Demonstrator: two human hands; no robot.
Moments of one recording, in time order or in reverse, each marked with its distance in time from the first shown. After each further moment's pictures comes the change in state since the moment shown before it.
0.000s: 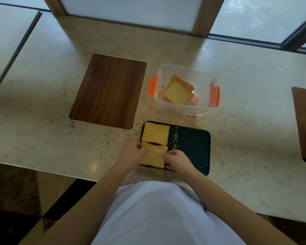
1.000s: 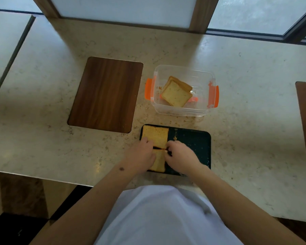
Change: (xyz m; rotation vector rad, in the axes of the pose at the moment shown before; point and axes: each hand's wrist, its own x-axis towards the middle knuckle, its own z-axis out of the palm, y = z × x) left_hand 0.004 0.037 0.006 0.788 -0.054 0.449; right_hand 0.003 -0.032 -0.023 -0.793 0.134 -0.463
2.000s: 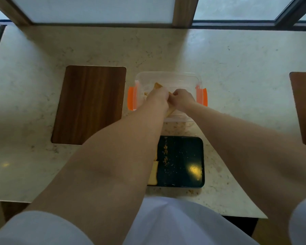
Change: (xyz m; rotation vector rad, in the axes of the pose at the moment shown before) left_hand 0.193 0.107 -0.127 -1.257 0.022 -0.870; right_hand 0.162 0.032 -0.137 0.466 0.118 0.341
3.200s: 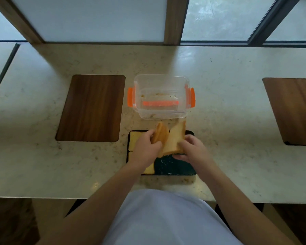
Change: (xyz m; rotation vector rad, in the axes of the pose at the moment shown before) left_hand -0.086 -0.182 -0.080 0.364 -0.185 0.634; right_hand -0.219 0.097 0.030 0.770 -0.066 0.071
